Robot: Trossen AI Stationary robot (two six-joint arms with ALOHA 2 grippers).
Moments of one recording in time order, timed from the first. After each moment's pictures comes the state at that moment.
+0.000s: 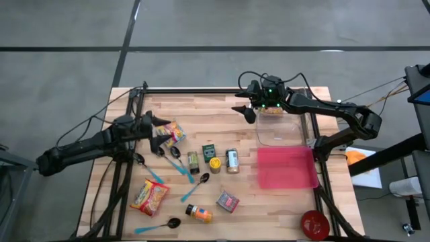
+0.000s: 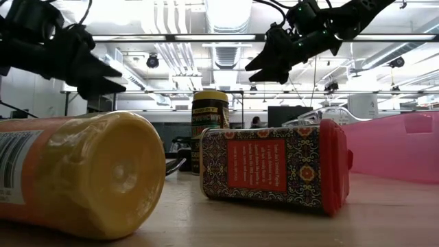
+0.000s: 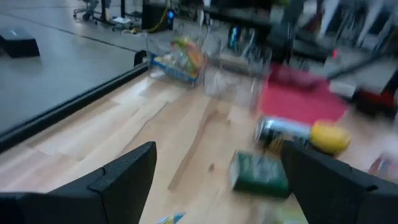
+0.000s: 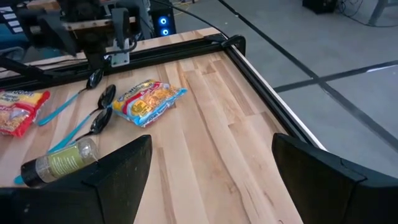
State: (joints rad) left arm 0.40 0.29 0.15 -0.06 0.15 -0.16; right arm -0.53 1.39 0.89 0.11 -0.31 -0.01
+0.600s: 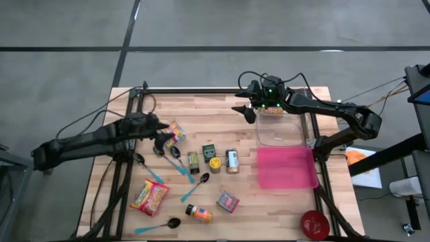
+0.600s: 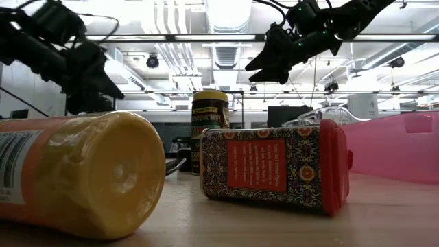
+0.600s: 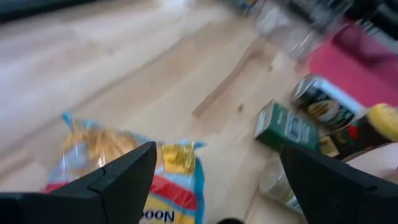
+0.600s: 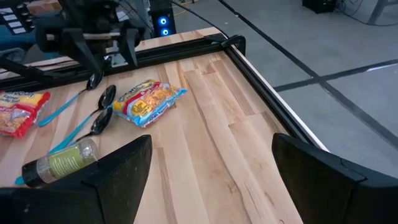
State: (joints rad) left arm 0.40 0.55 0.27 -0.31 0.05 -0.40; right arm -0.53 1.39 0.89 0.11 -0.31 0.00
